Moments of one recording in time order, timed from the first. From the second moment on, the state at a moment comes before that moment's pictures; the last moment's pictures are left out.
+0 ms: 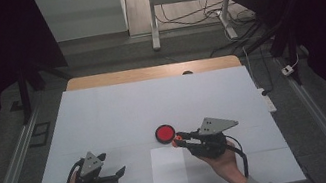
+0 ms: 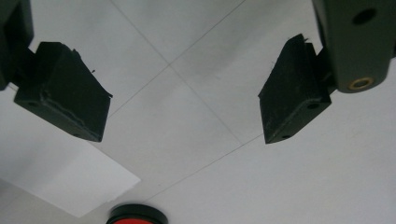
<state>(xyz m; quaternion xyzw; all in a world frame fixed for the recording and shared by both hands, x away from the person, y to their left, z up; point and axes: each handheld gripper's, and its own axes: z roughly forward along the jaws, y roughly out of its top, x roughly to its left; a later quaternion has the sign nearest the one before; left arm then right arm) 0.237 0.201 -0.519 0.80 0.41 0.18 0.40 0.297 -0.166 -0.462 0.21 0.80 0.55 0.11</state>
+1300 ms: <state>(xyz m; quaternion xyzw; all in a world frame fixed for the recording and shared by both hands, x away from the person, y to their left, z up) 0.268 0.130 -0.490 0.83 0.32 0.15 0.43 0.300 -0.159 -0.466 0.20 0.81 0.54 0.11</state>
